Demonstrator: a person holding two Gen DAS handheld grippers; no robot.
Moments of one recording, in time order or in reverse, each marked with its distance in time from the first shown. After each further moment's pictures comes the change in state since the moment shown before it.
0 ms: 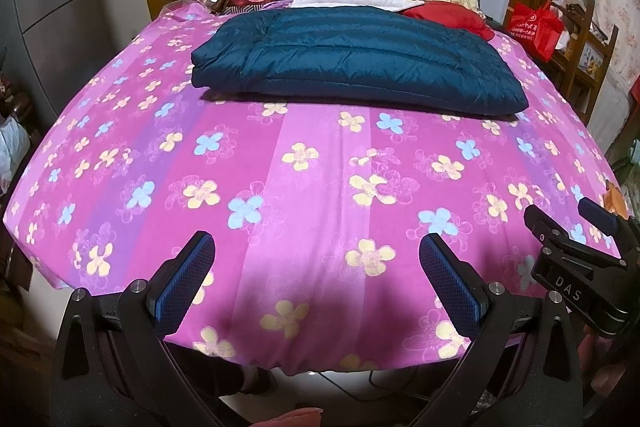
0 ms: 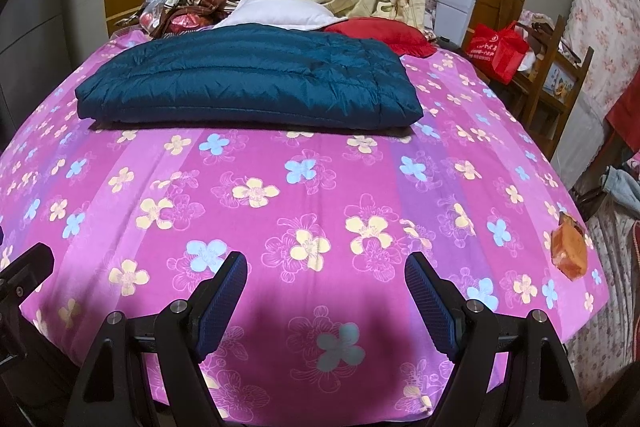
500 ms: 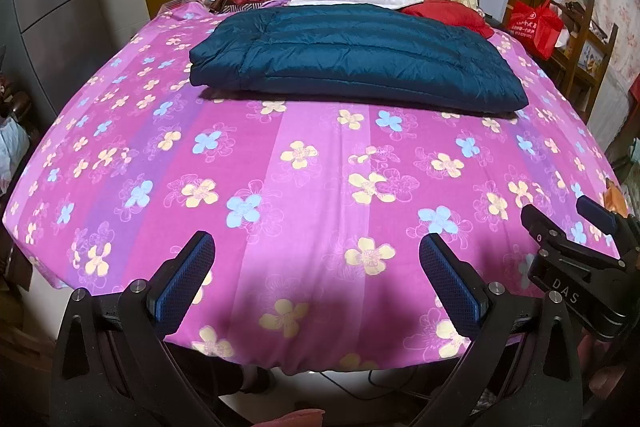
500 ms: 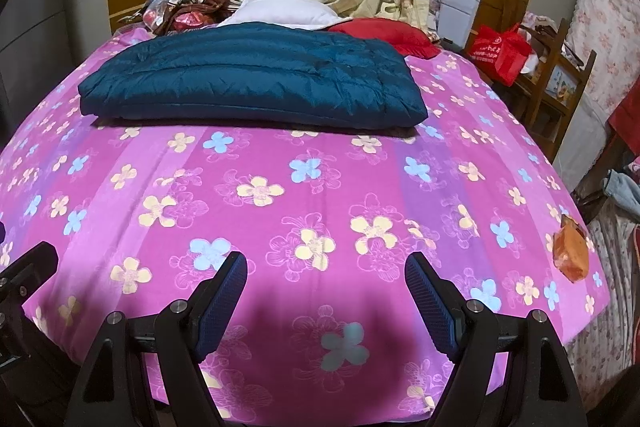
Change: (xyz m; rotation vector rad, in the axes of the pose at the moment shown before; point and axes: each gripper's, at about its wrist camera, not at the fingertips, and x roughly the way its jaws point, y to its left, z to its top) left arm 0.002 -0.001 -0.002 -0.001 0.006 -0.002; right arm 0.002 0.003 -0.001 -0.011 0.000 0.005
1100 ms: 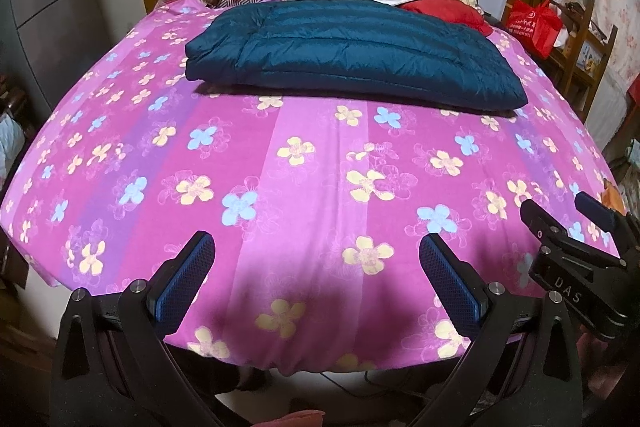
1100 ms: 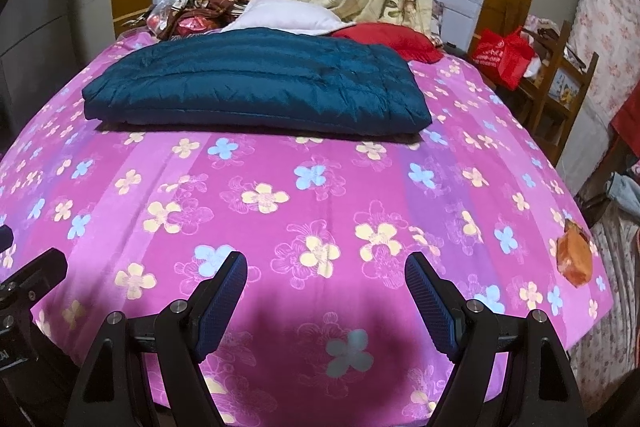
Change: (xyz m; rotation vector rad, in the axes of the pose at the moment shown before) left arm 0.005 0.001 0.001 -0.004 0.017 -0.017; right arm -0.001 0.001 0.004 -0.010 -0.019 0.011
